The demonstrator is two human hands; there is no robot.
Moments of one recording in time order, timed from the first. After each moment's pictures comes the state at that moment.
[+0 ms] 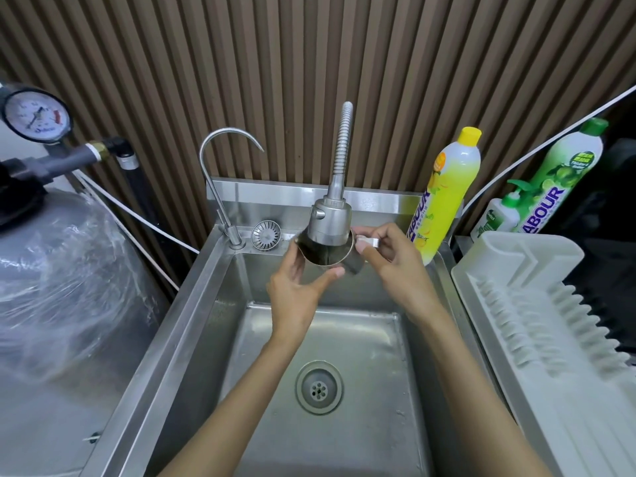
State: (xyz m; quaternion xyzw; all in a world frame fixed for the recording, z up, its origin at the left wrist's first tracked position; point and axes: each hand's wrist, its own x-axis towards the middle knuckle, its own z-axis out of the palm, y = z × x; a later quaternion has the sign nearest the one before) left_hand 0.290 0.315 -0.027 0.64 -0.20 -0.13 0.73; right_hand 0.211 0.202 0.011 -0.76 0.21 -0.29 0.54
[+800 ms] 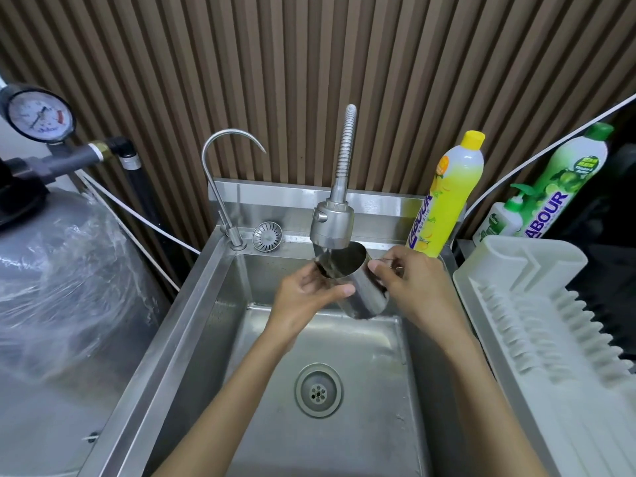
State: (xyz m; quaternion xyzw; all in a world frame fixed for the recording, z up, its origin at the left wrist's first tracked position) left_hand 0.296 0.322 -0.030 0.63 -0.24 -0.29 0.68; right_hand 0.189 0.207 0.026 -0.89 0.32 -0.19 0.25
